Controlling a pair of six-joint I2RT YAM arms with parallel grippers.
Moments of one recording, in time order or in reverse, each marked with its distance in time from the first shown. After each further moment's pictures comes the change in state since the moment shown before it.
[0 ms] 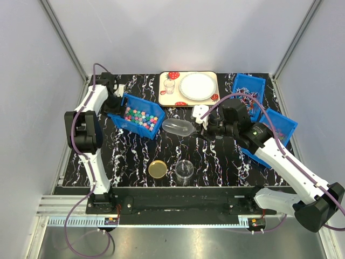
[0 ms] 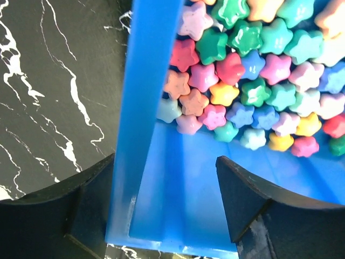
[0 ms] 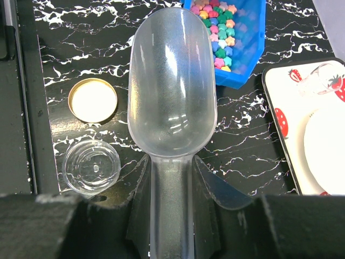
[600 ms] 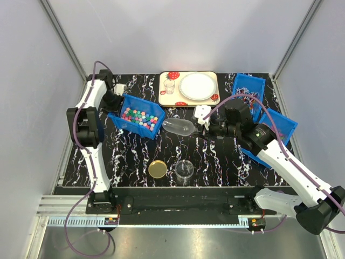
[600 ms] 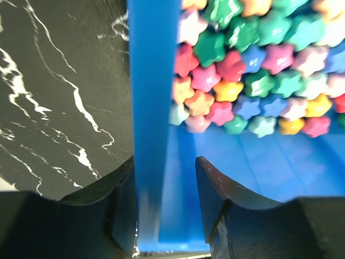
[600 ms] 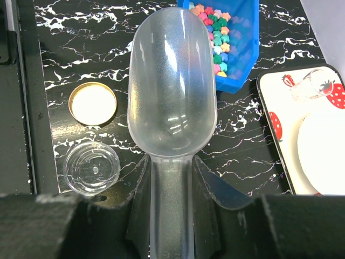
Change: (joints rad) left arm 0.027 0.123 0.215 -0.181 0.056 0.139; right arm 0.000 -0.031 0.000 0.000 -0.001 0.000
